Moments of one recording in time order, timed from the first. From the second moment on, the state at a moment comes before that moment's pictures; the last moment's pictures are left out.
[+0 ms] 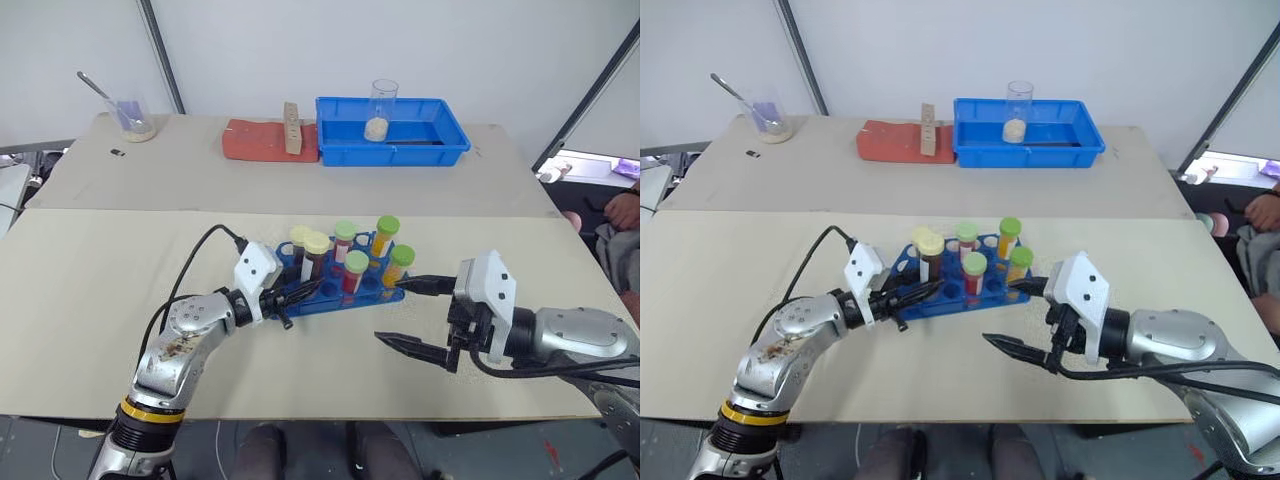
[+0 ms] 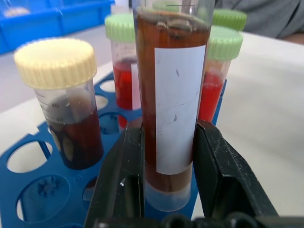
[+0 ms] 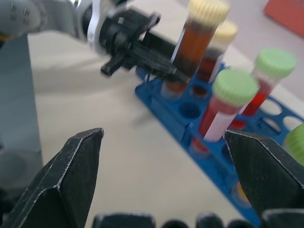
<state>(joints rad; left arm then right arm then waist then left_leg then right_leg) -0.23 0.41 -0.10 -0.31 -0.34 0.42 -0.69 -0.07 -0.89 -0.12 -0.79 0.71 0.71 0.73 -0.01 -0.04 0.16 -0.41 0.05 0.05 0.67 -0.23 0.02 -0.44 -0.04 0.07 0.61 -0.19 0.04</state>
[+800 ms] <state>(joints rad) -0.16 0.35 -0.10 -0.22 -0.28 0.18 -0.68 0.05 -0.87 -0.05 -0.71 0.52 0.51 0.85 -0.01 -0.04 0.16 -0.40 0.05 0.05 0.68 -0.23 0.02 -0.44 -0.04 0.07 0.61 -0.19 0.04</state>
